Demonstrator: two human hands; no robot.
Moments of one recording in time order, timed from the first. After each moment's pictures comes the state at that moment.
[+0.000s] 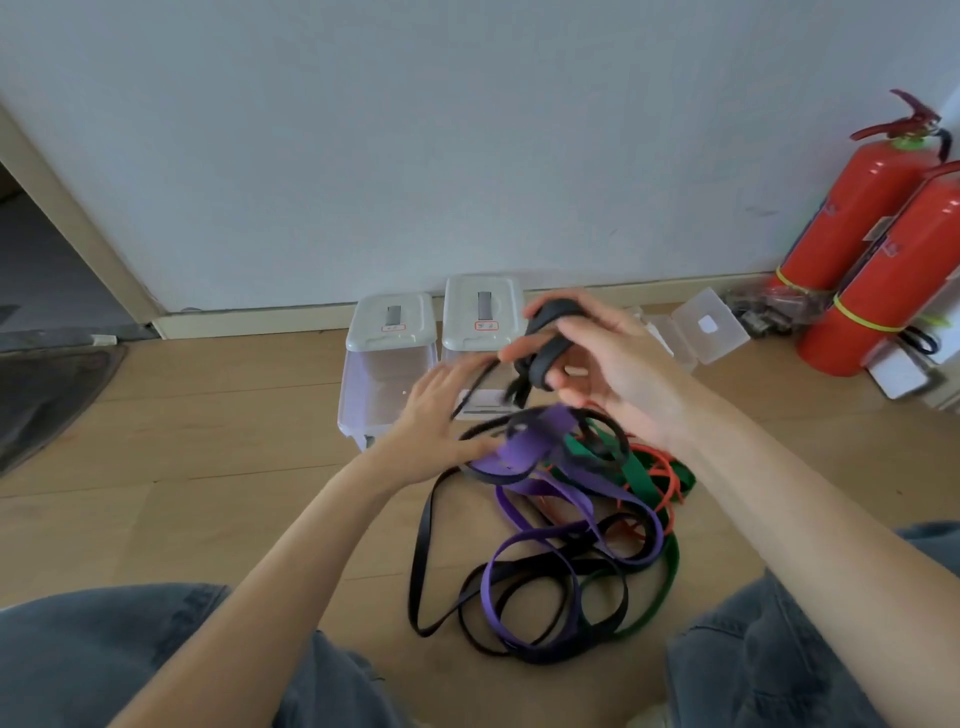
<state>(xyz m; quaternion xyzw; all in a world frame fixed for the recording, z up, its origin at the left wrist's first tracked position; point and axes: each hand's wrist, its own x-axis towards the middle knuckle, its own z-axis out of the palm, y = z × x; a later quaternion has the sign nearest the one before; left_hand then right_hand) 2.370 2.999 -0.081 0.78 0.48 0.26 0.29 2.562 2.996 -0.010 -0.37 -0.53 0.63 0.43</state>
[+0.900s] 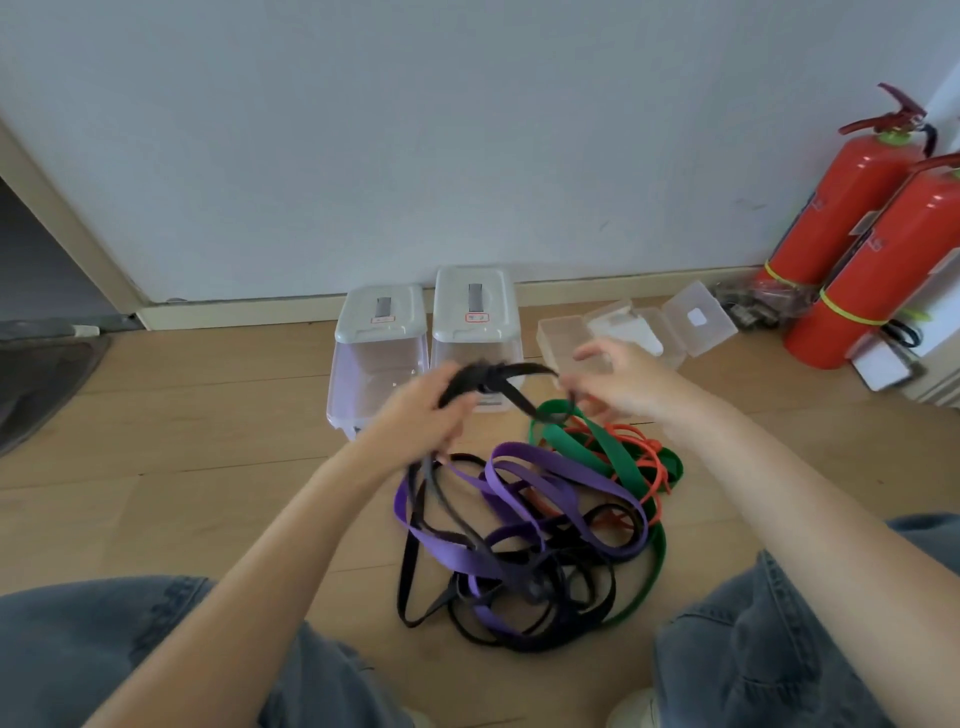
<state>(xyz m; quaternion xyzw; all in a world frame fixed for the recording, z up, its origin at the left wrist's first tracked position) 2.380 2.991 -0.067 0.68 0.54 0.25 0.42 2.595 3.005 -0.036 -0.65 -0.62 0.40 0.17</state>
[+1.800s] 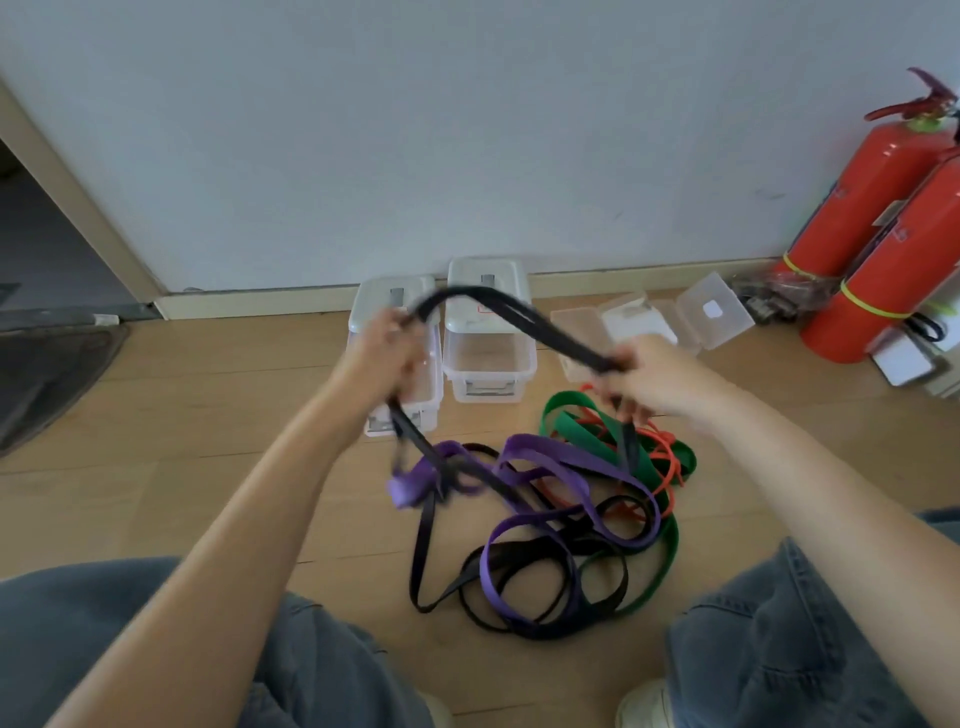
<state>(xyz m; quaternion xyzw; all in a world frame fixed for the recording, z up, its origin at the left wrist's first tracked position) 2.347 3.006 -0.048 0.54 0.59 0.40 0.44 2.600 3.001 -0.037 -0.66 -0.62 0.41 0.13</state>
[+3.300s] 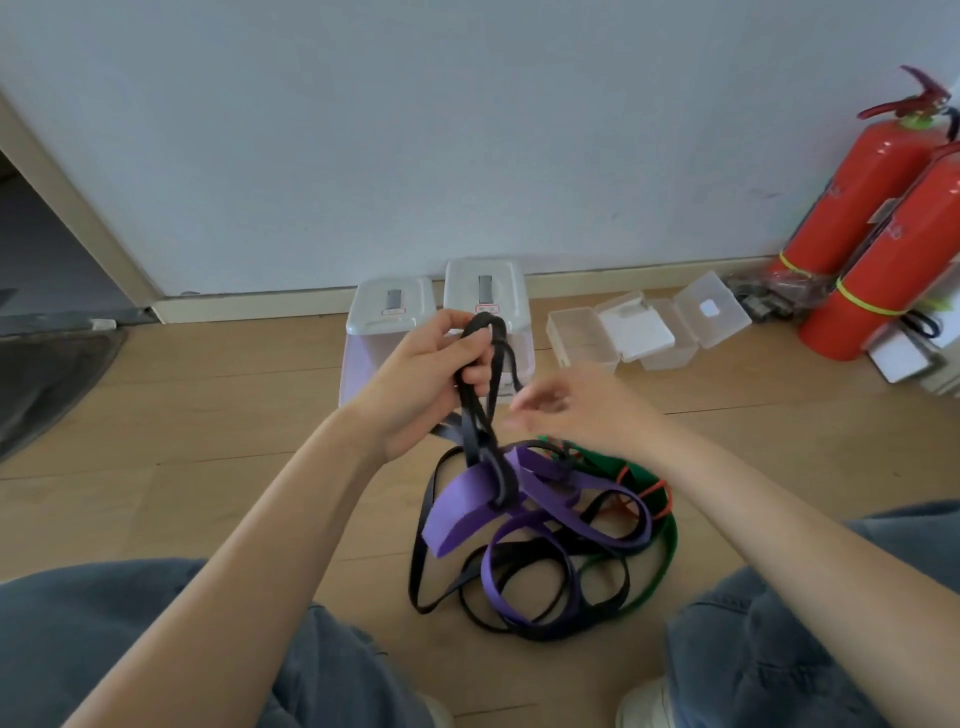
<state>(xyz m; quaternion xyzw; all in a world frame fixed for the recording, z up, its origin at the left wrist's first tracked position) 2.384 2.982 -0.031 0.45 0.38 0.46 0.67 2.558 2.984 -0.051 -0.52 -0.76 0.36 0.16</state>
